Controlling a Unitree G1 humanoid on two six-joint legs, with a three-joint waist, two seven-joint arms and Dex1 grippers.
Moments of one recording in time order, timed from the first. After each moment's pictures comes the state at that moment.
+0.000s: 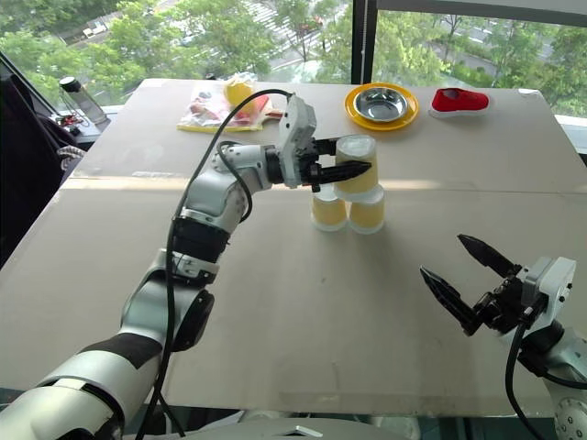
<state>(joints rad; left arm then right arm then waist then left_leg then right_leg) -1.02 0.24 -0.17 0.52 -0.32 0.20 -1.09 0.41 -0.48 -0.43 -0.61 0.74 0.21 0.81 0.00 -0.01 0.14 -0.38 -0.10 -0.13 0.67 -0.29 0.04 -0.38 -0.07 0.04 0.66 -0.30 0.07</state>
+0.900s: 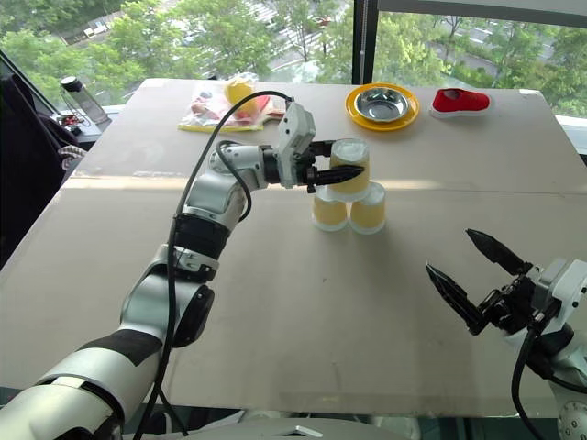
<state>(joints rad) -1.01 0.26 -0.15 0.59 -0.24 0.10 -1.11 0.40 -0.49 -0.43 -0.61 0.76 0.15 0.81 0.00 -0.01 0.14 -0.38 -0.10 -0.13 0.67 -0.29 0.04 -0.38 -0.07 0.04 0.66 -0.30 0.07</state>
